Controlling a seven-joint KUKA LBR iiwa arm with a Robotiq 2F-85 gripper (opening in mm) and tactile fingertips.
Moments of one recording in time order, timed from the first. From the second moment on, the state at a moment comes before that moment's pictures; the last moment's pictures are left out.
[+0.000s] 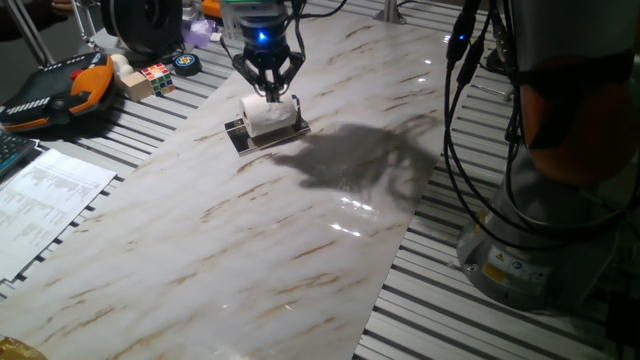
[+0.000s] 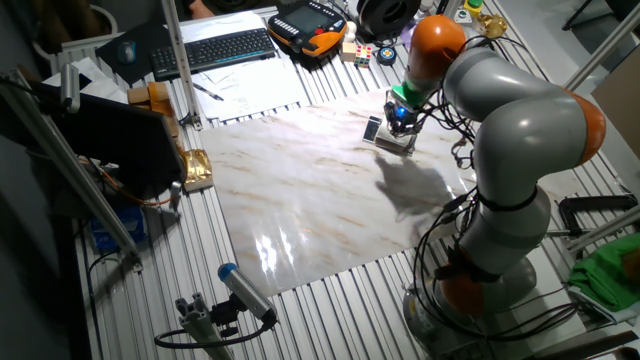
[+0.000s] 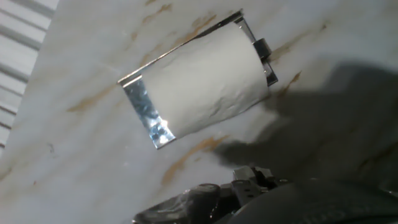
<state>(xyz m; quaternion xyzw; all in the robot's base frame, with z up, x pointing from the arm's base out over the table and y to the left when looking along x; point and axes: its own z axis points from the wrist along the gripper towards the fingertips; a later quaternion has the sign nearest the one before) 0.523 -0.043 0.183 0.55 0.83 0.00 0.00</state>
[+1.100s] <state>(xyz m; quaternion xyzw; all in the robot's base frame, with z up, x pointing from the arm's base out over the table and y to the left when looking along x) 0.523 -0.044 0.183 0.63 0.77 -0.02 -0.01</state>
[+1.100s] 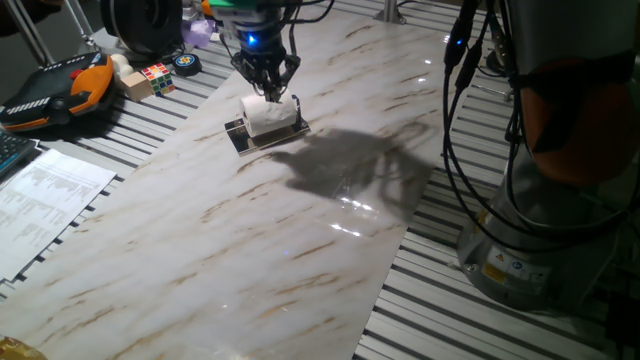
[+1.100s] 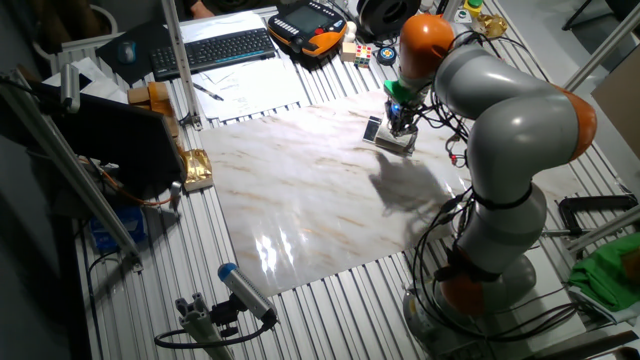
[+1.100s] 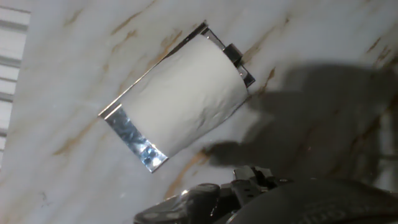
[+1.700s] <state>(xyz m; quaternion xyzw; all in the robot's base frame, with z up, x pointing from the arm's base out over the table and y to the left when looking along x) 0.533 -0.050 0.180 0.68 0.73 -0.01 0.01</state>
